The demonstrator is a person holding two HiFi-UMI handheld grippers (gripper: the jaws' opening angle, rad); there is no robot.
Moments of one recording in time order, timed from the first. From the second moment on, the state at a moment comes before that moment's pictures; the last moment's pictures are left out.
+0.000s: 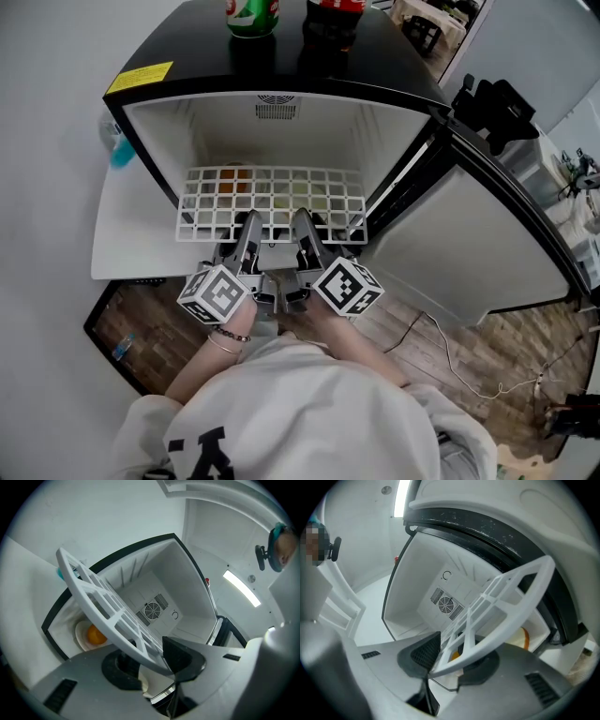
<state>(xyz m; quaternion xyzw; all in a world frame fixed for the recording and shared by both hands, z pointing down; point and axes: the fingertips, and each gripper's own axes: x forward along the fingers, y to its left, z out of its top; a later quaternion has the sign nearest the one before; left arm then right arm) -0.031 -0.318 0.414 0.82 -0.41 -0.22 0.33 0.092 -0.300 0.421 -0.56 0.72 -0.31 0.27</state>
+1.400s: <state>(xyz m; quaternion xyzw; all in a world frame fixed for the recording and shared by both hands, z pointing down) -0.036 -0.297 0.416 0.80 -0.42 -0.24 0.35 0.089 -0.283 0.422 -0.54 0.73 -0.32 0.28</state>
